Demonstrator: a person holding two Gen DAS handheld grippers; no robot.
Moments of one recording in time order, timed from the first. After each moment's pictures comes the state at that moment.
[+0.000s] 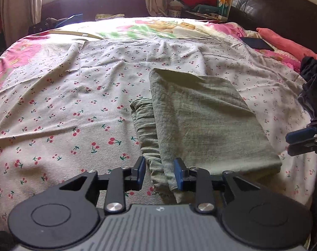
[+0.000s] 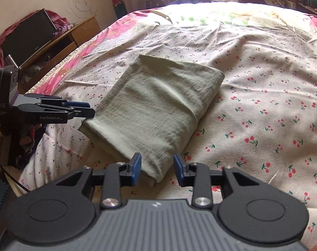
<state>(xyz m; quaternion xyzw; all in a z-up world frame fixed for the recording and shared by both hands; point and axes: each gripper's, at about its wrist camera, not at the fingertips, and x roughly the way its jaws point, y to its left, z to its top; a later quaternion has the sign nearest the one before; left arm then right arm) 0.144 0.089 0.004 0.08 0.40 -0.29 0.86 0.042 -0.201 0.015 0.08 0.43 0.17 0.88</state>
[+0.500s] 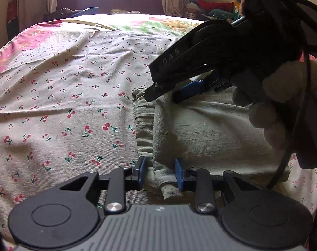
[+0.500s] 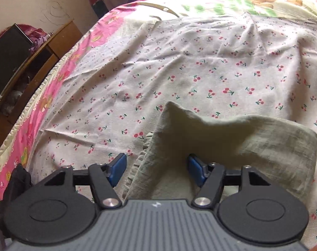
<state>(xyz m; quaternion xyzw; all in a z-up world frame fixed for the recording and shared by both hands) 0.141 0.078 -0.021 0.04 0.41 -0.25 0.88 0.240 -0.091 -0.012 0.14 0.48 0.12 0.86</state>
